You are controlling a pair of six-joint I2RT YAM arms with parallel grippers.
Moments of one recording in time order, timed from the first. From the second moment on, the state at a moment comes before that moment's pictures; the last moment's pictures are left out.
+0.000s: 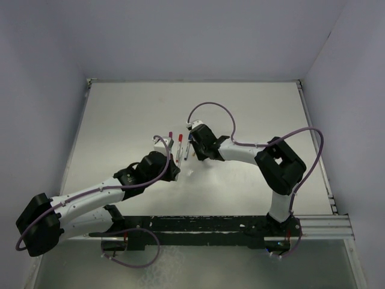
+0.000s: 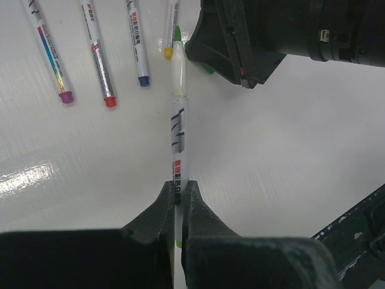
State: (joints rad) left arm -0.87 1.03 0.52 -0.09 -0.19 -0.63; right arm 0.78 1.86 1.10 -0.18 0.20 0.23
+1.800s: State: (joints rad) left arm -0.97 1.38 0.64 0.68 0.13 -0.42; right arm 0.67 0.80 0.45 0.57 0.25 0.40
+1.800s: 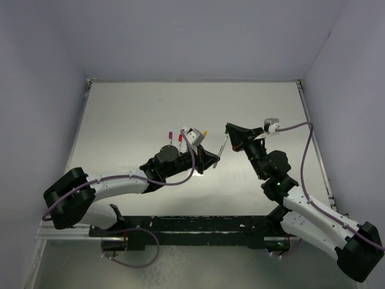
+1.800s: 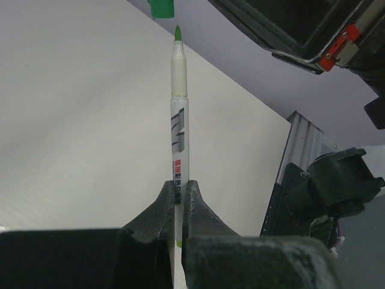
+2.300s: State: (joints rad) left arm -0.97 1.37 0.64 0.65 0.08 -0.40; right arm 0.67 0.77 0.43 0.60 0.27 0.41
